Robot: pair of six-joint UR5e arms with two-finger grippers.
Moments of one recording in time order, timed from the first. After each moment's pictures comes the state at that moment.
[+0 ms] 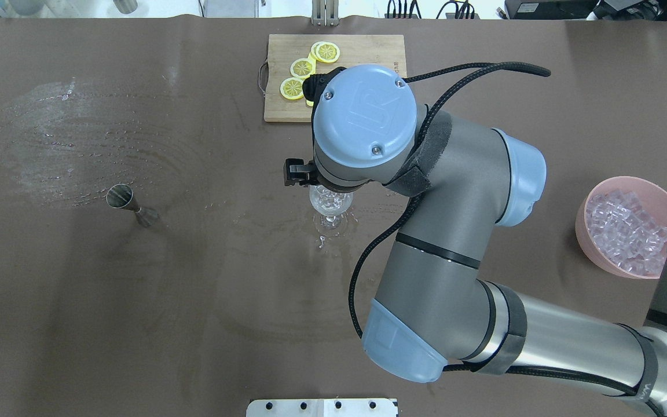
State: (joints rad) left arm -1.55 -1.50 -1.59 -1.63 -2.40 0.15; right arm 0.51 -0.73 1.87 -1.85 1.68 1.15
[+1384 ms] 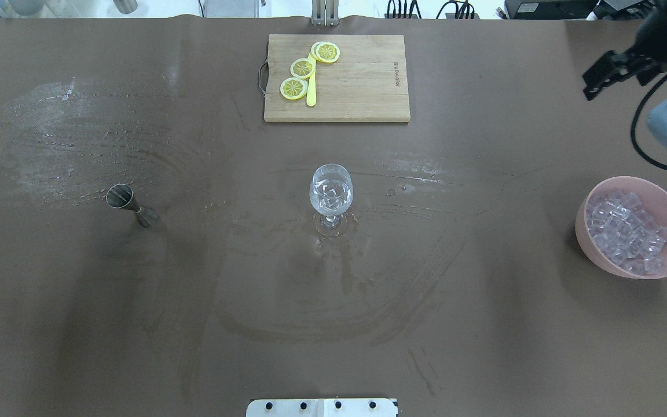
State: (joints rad) left arm -1.56 -1.47 -1.71 -1.62 -2.39 0.15; right arm 1.24 -1.24 1.86 -1.84 2.19 0.20
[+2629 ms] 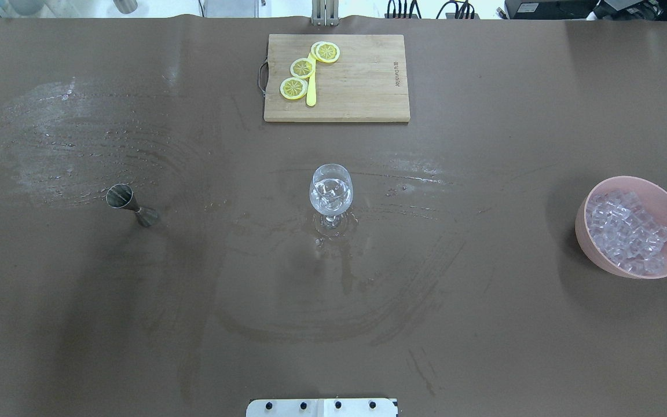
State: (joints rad) left arm -1.56 -1.46 -1.72 -1.62 -2.39 0.15; right arm 1.64 -1.84 1.83 -1.77 2.21 -0.19
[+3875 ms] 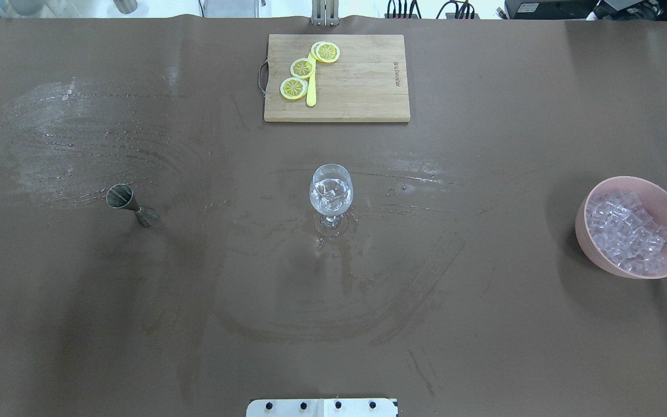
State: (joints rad) left arm -1.56 -1.46 -1.72 -1.62 -2.39 0.15; right arm 1.65 -1.83 1.94 -1.66 2.34 -0.18
